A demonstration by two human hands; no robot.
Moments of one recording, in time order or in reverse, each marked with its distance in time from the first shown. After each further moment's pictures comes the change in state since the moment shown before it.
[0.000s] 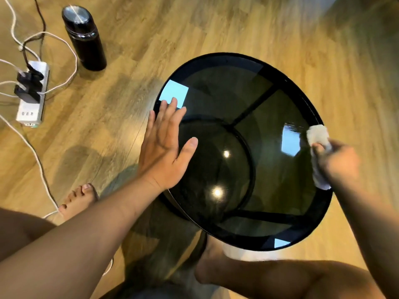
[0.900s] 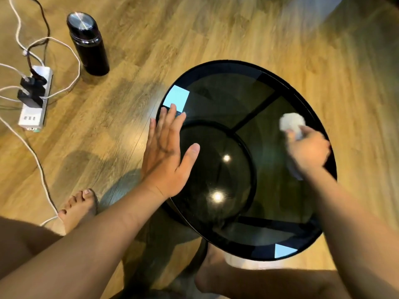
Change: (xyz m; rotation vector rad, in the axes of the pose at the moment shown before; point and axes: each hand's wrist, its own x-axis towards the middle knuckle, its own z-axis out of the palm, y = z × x) left_hand 0.000 0.002 0.001 -0.027 0.023 -0.028; right_hand -0.019 -0.089 0.017 0.022 0.065 -0.052
